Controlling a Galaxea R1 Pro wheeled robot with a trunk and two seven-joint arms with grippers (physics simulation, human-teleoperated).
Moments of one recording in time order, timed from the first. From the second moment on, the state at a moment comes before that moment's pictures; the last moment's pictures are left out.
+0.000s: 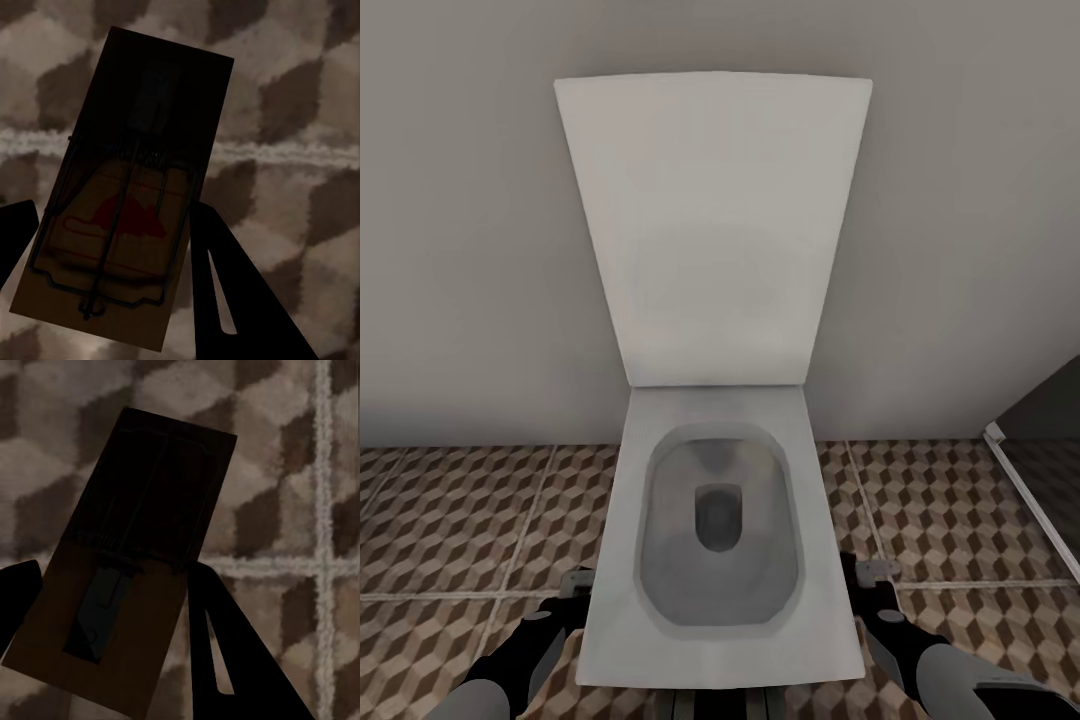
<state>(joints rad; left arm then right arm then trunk) -0.57 0.05 0.15 -0.36 -0.09 0.11 -0.02 -0.72 -0.05 -0.01 -0.02 0.10 -0.22 -0.12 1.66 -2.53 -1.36</state>
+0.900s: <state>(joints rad) -0.57 0.05 0.15 -0.37 -0.09 0.11 -0.02 -0.71 -0.06 -0.01 -0.02 0.10 -0.28 -0.12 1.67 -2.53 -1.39</state>
